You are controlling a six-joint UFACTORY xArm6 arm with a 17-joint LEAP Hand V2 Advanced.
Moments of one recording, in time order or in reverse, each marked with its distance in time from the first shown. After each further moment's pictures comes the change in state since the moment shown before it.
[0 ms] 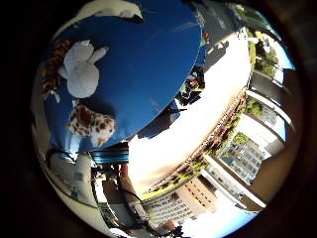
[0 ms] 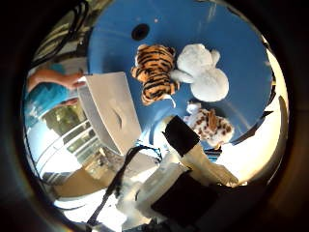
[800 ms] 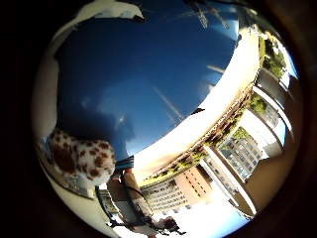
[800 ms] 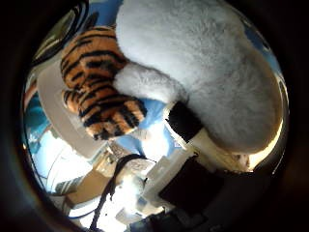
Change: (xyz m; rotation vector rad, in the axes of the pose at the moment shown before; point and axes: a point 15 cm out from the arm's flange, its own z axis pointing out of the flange) arm 0.002 -0.039 0.110 -0.169 -0.031 0.014
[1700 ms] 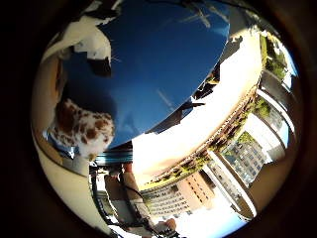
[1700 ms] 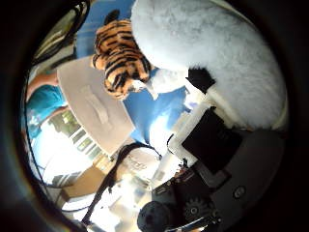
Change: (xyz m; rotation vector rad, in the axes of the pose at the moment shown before) arm 0.015 0.104 -0.058 0.127 -0.031 -0.061
